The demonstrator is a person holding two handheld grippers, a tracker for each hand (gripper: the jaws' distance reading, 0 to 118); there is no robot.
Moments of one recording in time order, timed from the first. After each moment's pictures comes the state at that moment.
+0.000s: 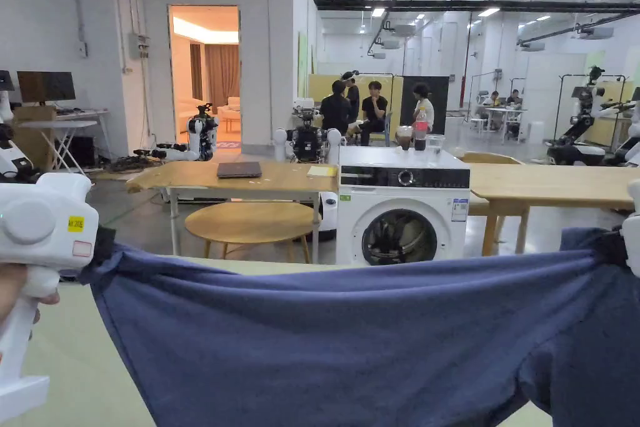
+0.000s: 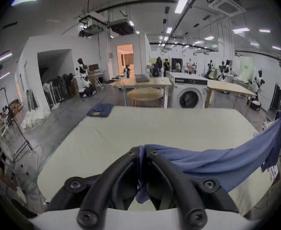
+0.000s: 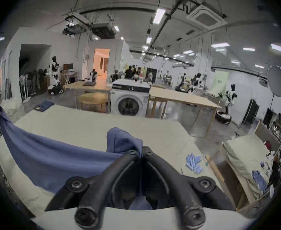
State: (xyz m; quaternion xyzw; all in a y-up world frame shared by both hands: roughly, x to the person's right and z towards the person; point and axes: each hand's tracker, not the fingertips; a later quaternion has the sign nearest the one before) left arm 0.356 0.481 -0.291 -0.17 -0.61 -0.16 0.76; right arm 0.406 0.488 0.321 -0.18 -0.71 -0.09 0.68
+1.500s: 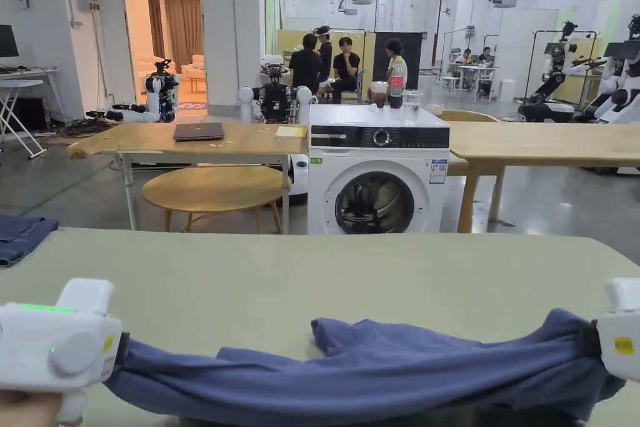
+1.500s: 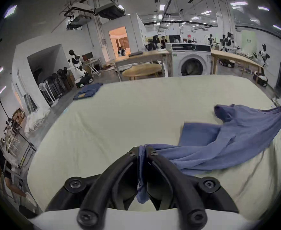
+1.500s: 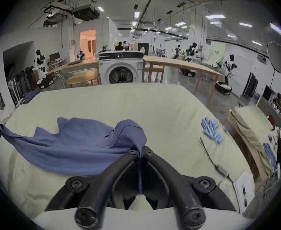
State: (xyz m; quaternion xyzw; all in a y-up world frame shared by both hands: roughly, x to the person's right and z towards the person) left arm 0.465 0.285 -0.231 -0.21 -0.59 -0.28 0.73; right arm 0.490 0.295 0.350 -0.23 -0.71 -0.22 0.63
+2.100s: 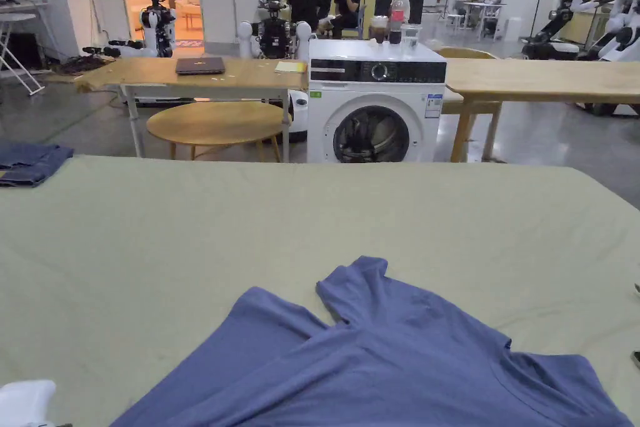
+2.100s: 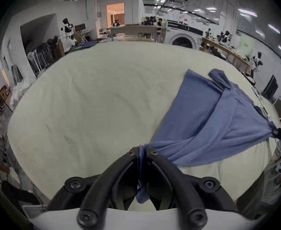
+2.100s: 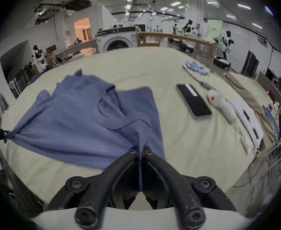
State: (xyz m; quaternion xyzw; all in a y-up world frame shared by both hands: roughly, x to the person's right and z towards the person) left arm 0.261 0.185 -0.264 -0.34 -0.60 -0.27 0.67; right arm 0.264 0.173 0.388 -0.26 -0.69 -0.31 0.60
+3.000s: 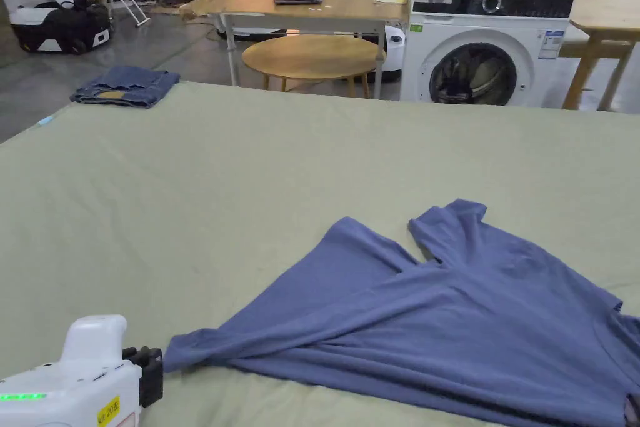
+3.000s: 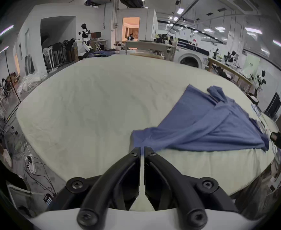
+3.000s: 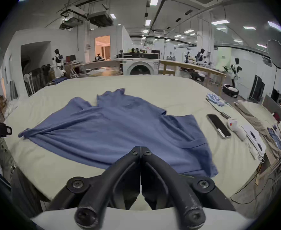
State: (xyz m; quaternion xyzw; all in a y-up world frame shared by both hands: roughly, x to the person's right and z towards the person) left arm 0.177 0.192 -0.257 -0.31 -0.59 -0.19 0.72; right arm 0.210 0.192 0.231 -0.20 -0.68 -0.18 0.68
